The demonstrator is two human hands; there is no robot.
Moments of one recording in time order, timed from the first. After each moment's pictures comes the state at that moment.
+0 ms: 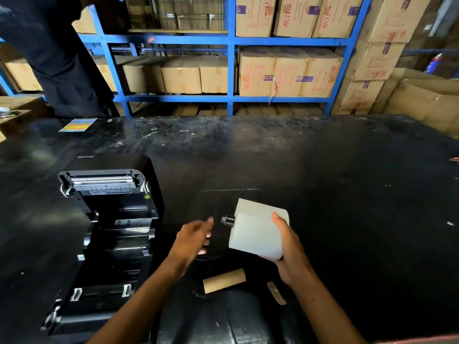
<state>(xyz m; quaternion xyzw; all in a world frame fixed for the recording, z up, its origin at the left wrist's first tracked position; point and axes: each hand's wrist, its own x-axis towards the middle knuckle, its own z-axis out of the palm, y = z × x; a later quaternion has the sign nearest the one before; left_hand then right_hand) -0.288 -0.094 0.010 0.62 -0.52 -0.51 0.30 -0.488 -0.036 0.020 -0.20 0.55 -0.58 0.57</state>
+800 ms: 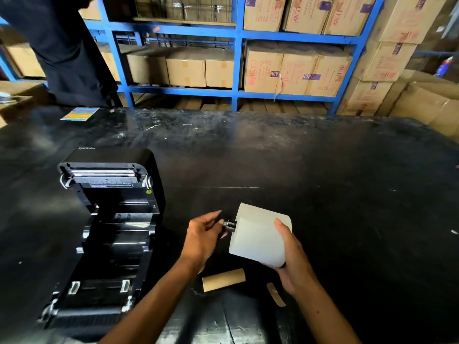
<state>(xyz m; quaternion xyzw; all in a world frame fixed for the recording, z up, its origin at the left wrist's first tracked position) -0.319 -0.093 0.003 0.51 -0.41 -0.59 0.48 -0.491 -0.034 0.004 -0.21 0.54 -0.57 0.57</state>
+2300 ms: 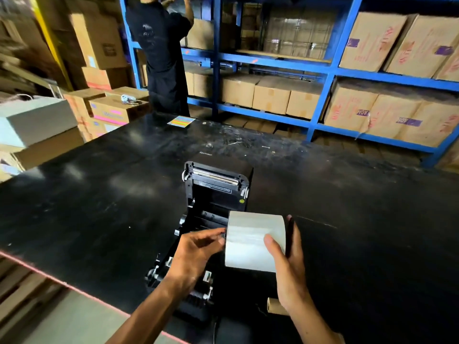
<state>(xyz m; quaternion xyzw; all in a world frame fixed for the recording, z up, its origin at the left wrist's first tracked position) -0.152 -0.024 0.043 0.51 -0.39 -0.49 0.59 -0.337 -0.051 0.026 -0.47 0.45 -0.56 0.51</state>
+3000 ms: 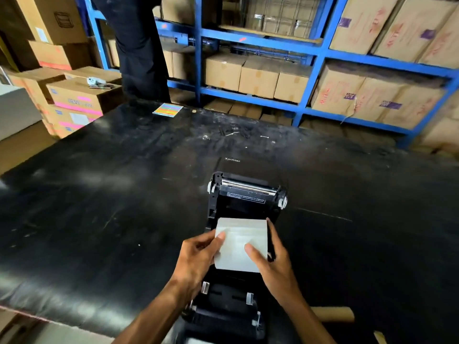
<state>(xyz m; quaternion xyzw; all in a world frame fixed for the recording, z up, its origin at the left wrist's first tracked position) -0.050 -0.069 0.030 0.52 -0.36 -0.59 0.51 -0.221 -0.074 0.016 -0.52 0.52 -0.46 0.49</state>
